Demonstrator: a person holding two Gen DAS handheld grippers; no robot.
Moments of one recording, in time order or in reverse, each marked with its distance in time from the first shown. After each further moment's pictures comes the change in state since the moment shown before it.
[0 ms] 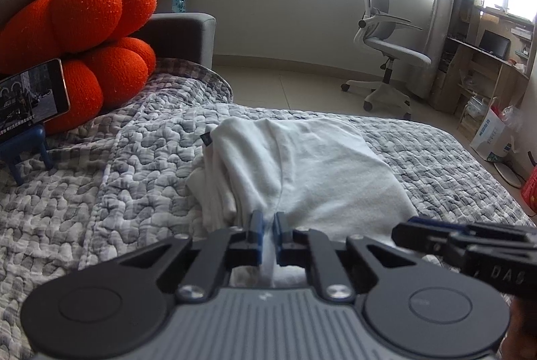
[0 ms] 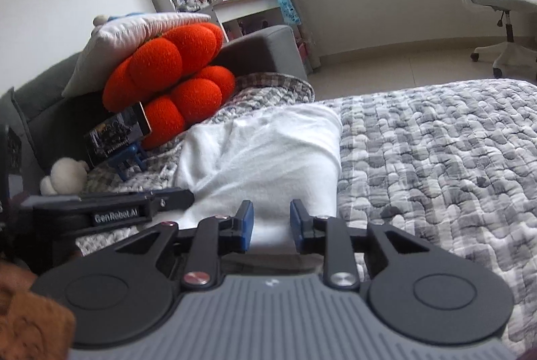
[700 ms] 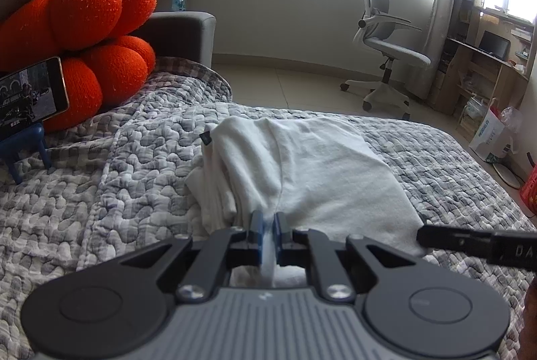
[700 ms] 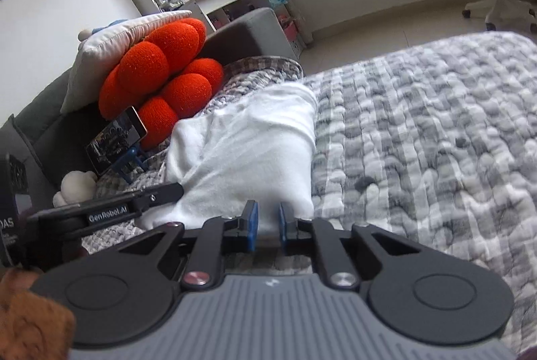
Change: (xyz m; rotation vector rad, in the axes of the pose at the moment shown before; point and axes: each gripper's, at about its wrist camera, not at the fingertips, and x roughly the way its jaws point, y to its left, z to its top) left arm 0.001 0.000 0.000 -0.004 0.002 -0.004; right arm -0.009 -0.032 0.013 0.131 0.062 0.036
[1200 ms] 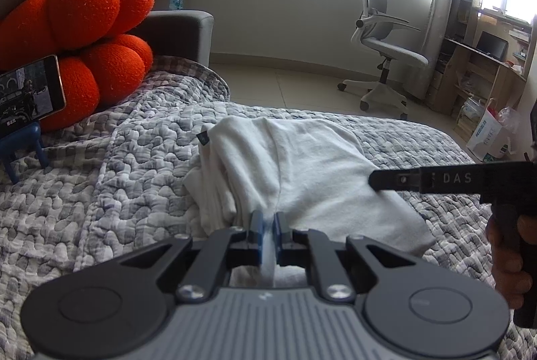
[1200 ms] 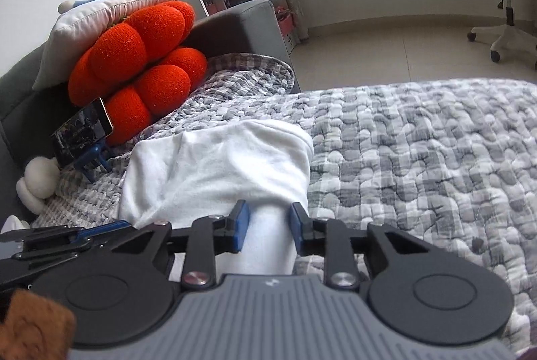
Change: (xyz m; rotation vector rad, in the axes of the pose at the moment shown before) left arm 0.002 0.001 0.000 -0.001 0.002 -0.013; right arm 0.046 0.004 0.044 -0.142 0.023 -0.090
